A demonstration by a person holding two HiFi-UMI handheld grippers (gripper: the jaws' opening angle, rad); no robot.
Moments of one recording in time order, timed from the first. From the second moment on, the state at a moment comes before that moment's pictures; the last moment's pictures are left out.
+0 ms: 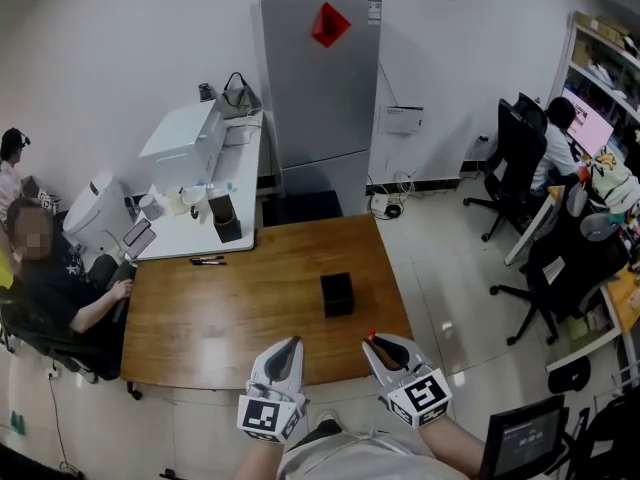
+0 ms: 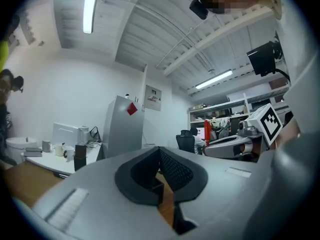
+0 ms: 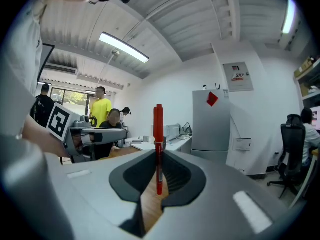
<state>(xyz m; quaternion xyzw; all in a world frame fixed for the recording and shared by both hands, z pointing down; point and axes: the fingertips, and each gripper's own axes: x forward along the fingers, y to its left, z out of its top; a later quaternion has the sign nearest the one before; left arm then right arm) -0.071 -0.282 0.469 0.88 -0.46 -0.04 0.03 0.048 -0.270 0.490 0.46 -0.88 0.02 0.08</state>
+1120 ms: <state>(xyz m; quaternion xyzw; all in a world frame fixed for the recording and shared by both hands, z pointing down) -0.046 -0.393 0.468 0.89 -0.46 -0.02 0.03 0.036 -0.454 0.524 0.43 -0.90 0.02 0.06</state>
